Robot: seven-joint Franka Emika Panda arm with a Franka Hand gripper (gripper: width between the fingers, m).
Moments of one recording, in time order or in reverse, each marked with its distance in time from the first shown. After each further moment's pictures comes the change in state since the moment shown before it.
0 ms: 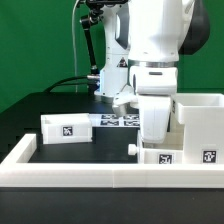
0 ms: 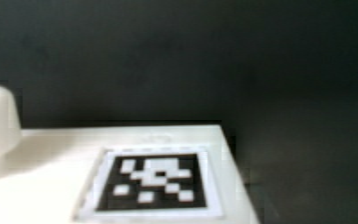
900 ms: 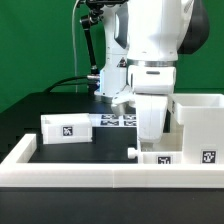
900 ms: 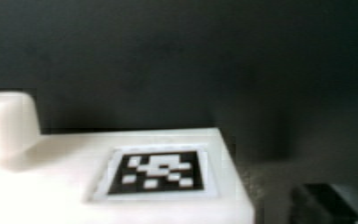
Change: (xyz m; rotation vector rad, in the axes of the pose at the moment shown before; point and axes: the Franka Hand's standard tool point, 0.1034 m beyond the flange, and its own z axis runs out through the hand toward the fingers) arm -0.003 0.002 -0.004 -0.006 0.000 0.034
